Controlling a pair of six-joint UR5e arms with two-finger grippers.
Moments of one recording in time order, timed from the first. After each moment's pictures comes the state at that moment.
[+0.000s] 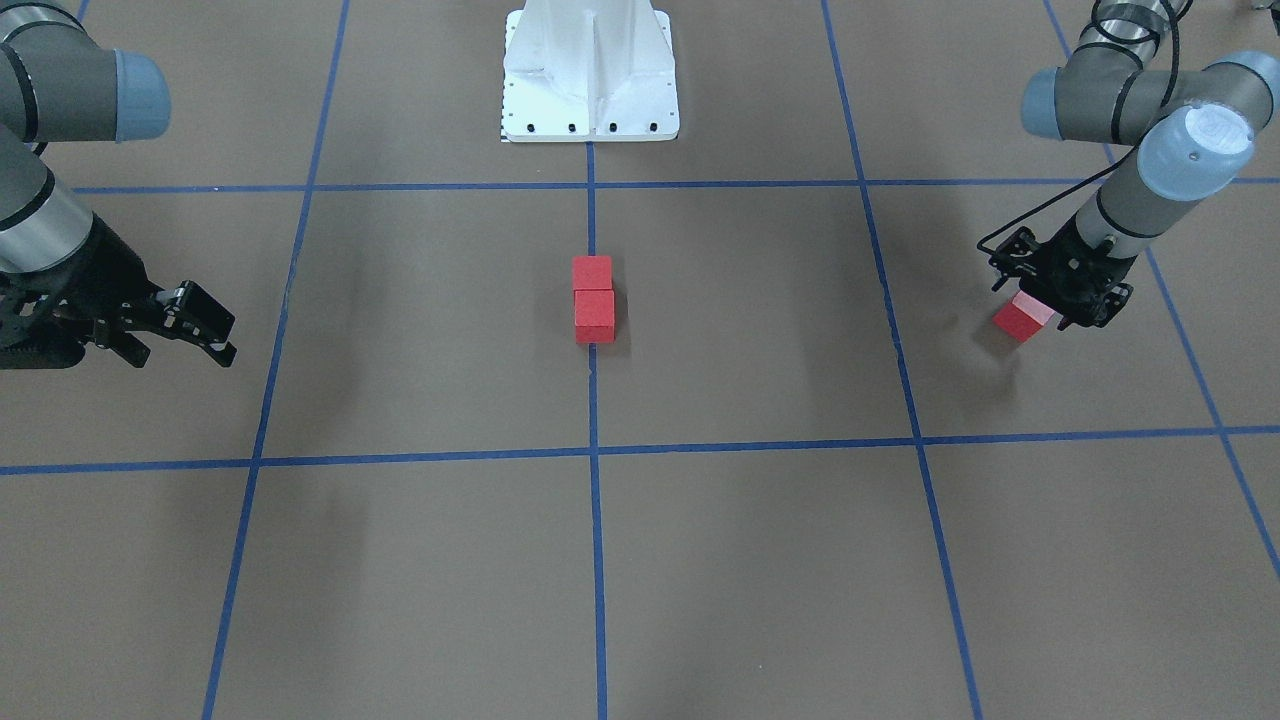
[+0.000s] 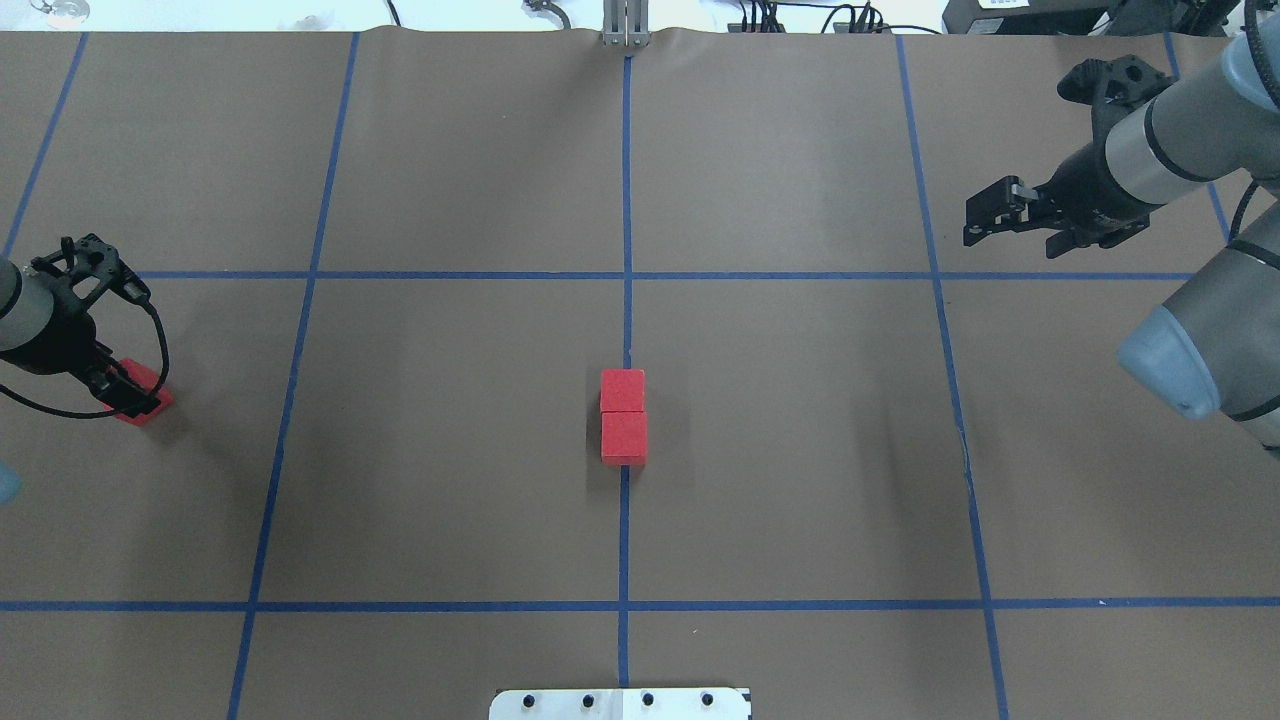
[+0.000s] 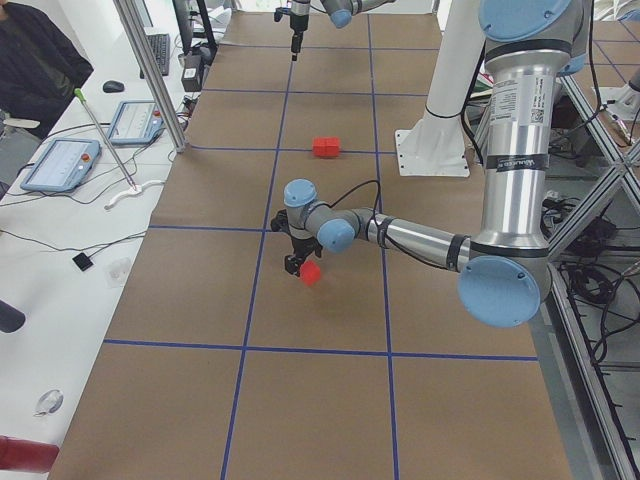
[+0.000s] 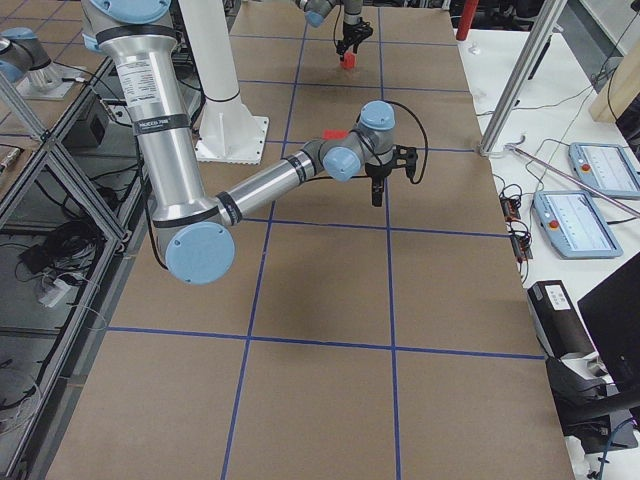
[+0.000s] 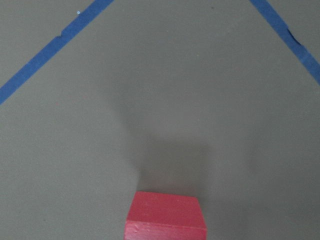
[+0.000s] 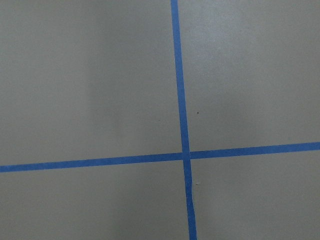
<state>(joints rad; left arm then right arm) -0.91 -1.58 -1.72 -1.93 -2.14 -0.10 1.00 -1.33 1.83 -1.35 2.17 0.96</state>
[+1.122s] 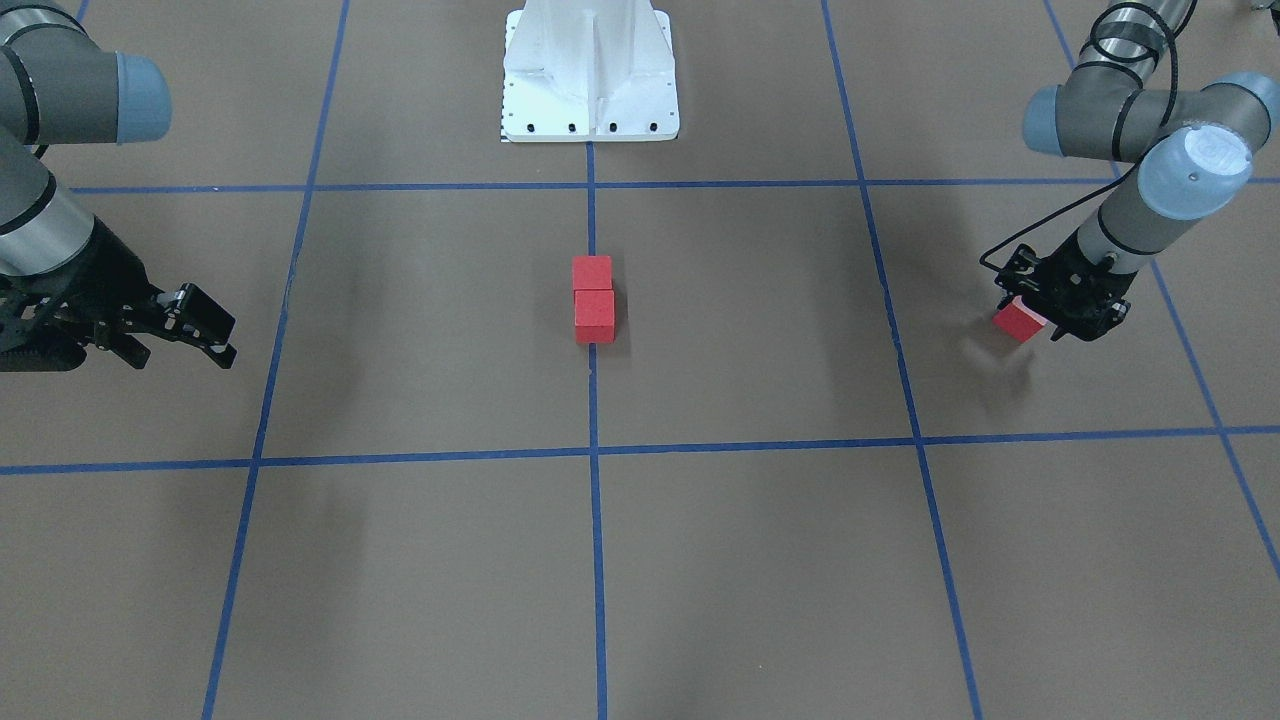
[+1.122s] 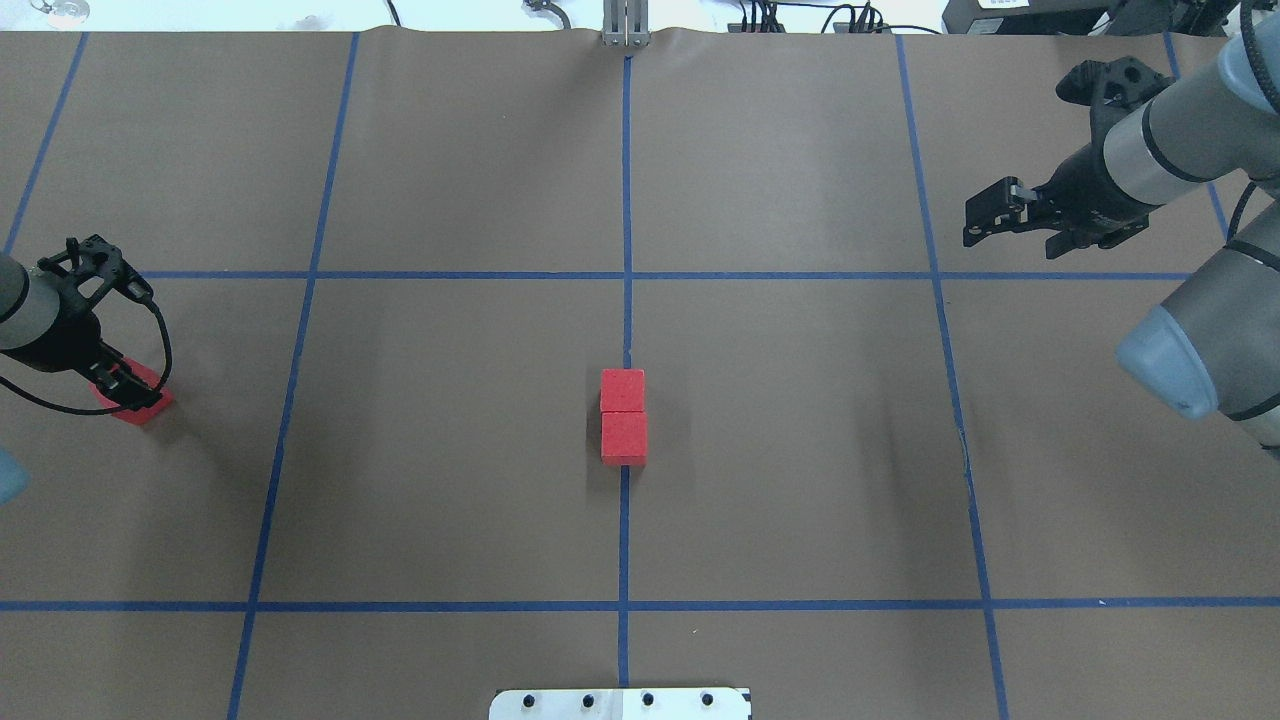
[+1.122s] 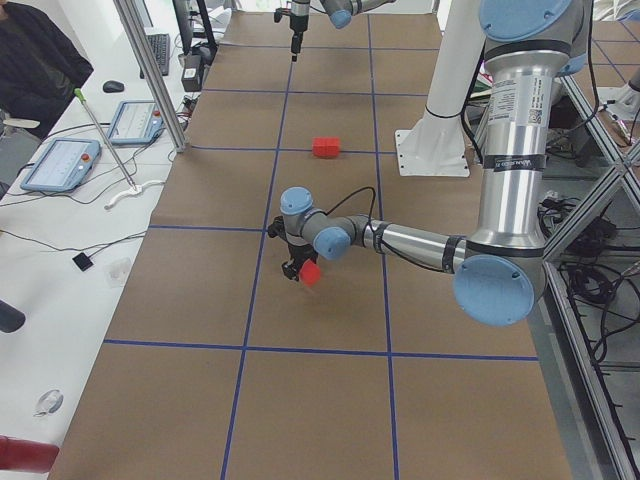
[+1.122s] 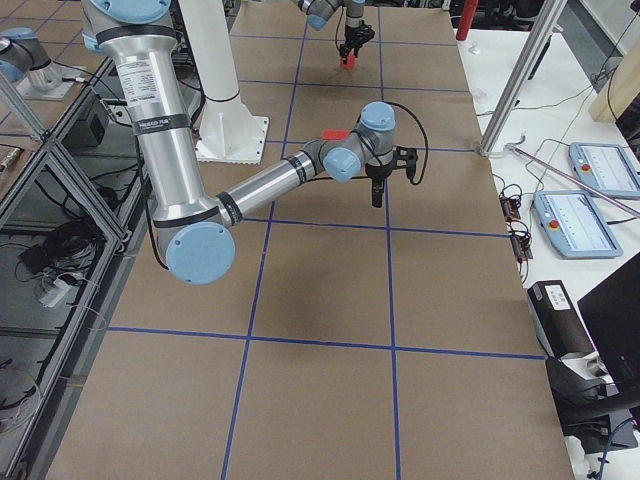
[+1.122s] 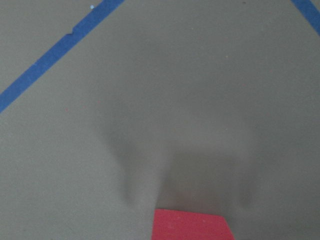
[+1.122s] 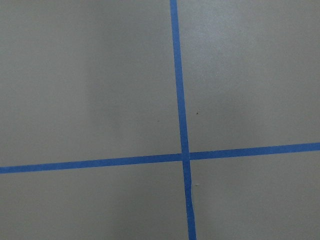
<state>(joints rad) -0.91 -1.59 -1.65 -1.98 -2.14 -0.10 1.00 -1.33 1.82 -1.35 2.17 0.96</state>
